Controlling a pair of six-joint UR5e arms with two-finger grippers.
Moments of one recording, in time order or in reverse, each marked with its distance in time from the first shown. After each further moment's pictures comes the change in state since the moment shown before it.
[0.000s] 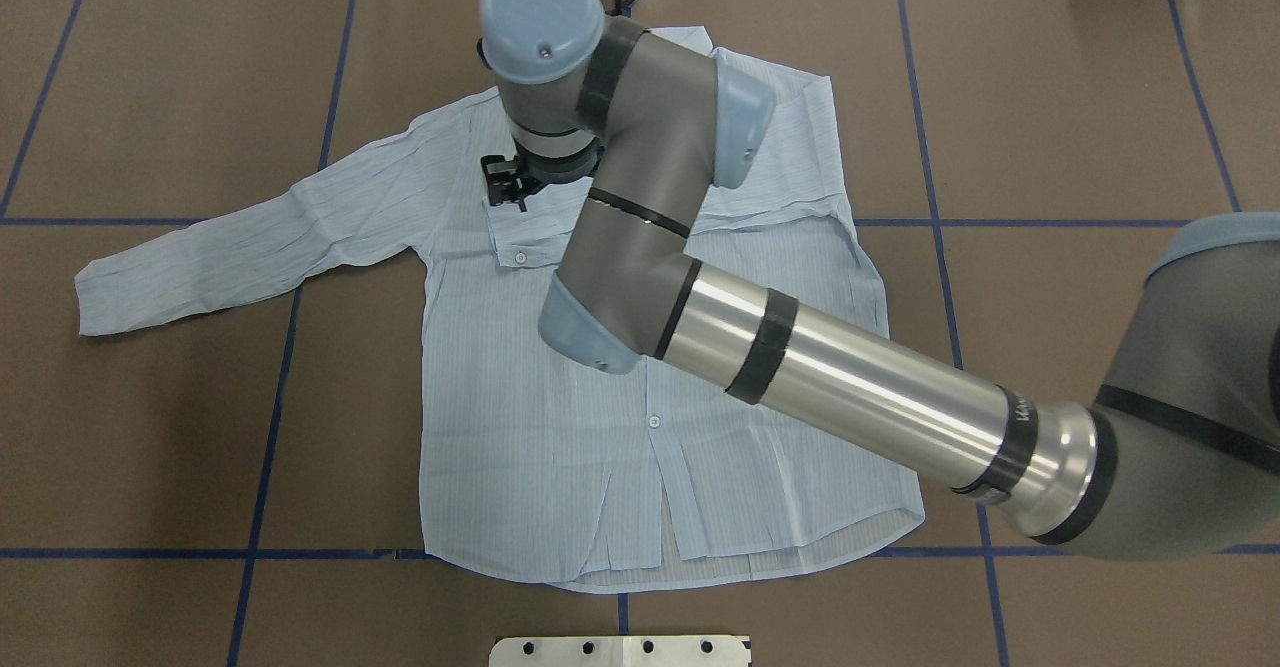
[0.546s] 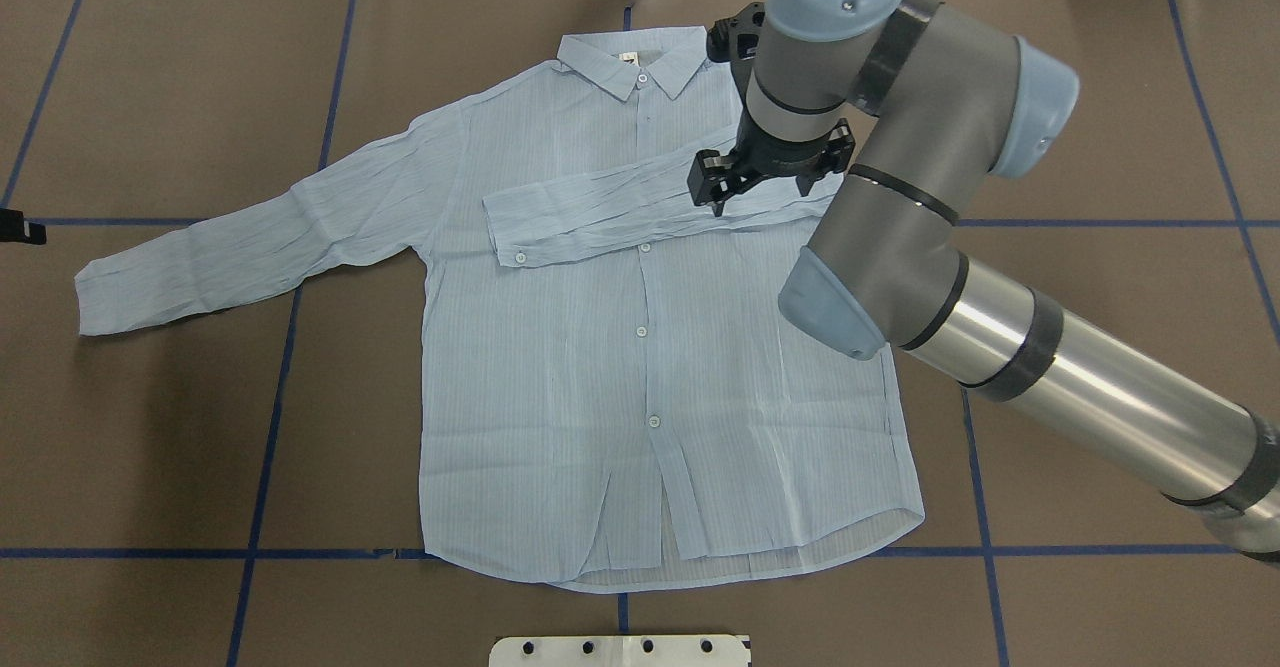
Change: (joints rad) left arm 0.258 0.126 -0.041 -0.326 0.165 -0.464; right arm 0.136 -0.321 0.382 -0.219 0.137 -0.122
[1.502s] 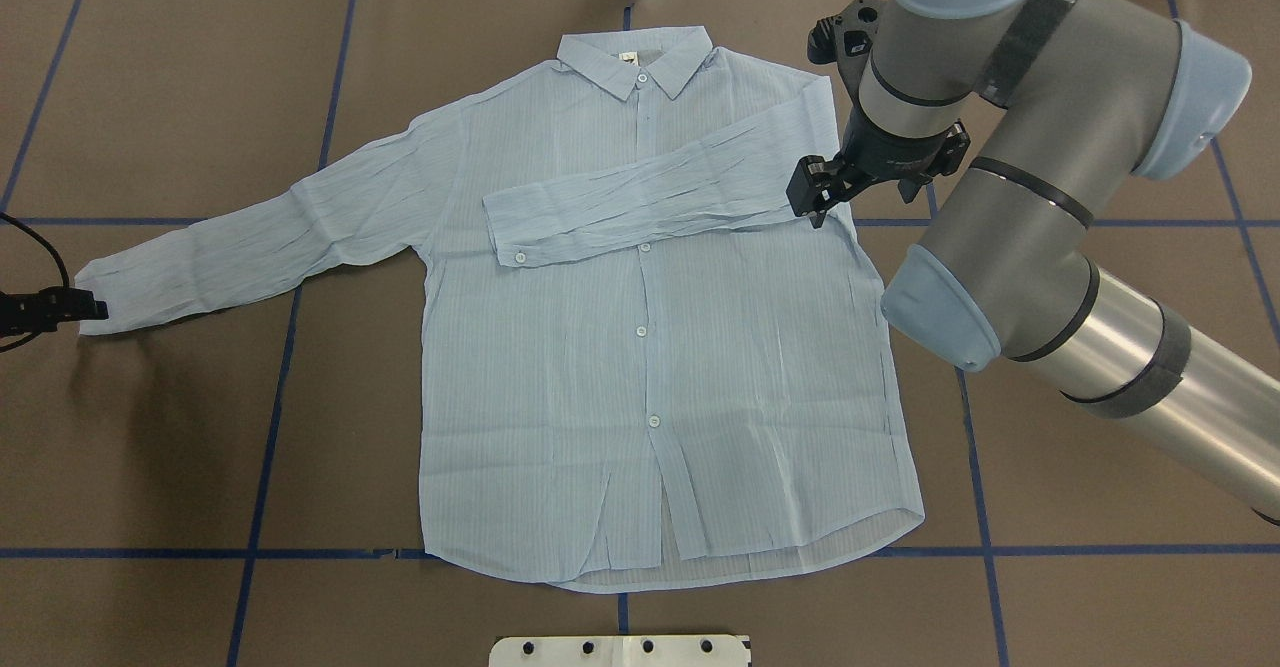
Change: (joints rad) left arm 0.242 0.079 -0.051 -0.057 0.215 -0.244; right arm 0.048 -0.109 0.152 -0.143 0.020 -0.091
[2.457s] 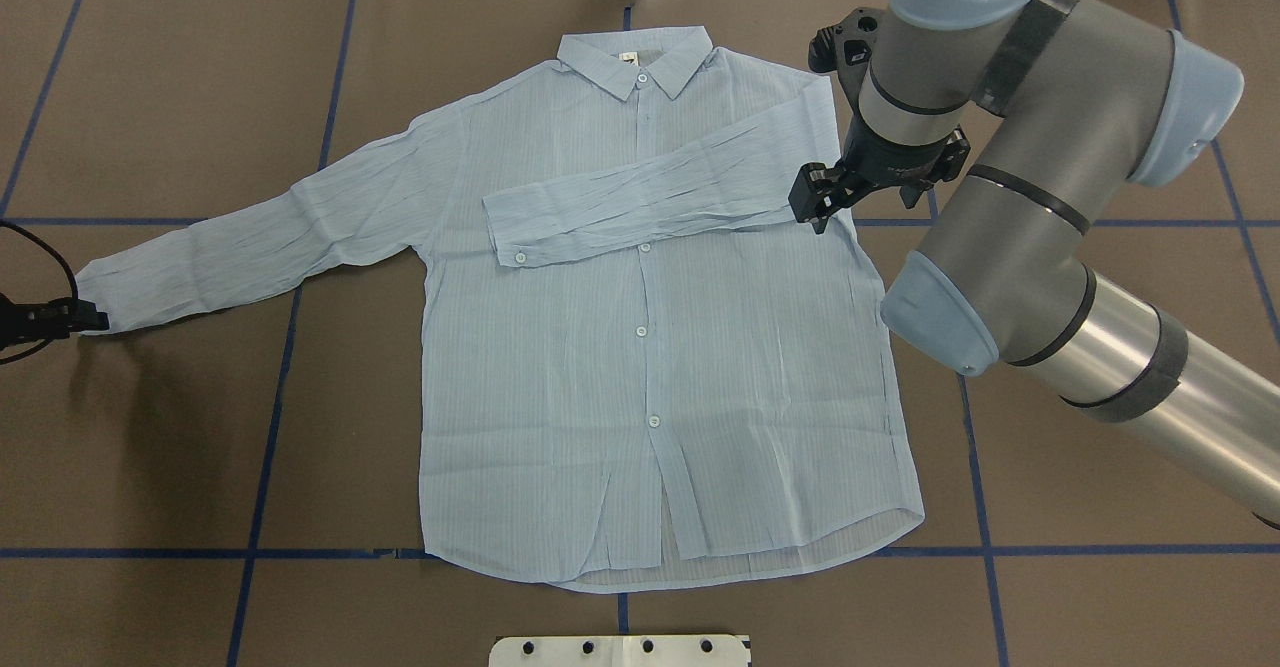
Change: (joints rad) left arm 0.026 0.004 0.001 0.006 0.020 0.000; right arm -0.007 -0.007 -0.006 0.004 -0.004 0.000
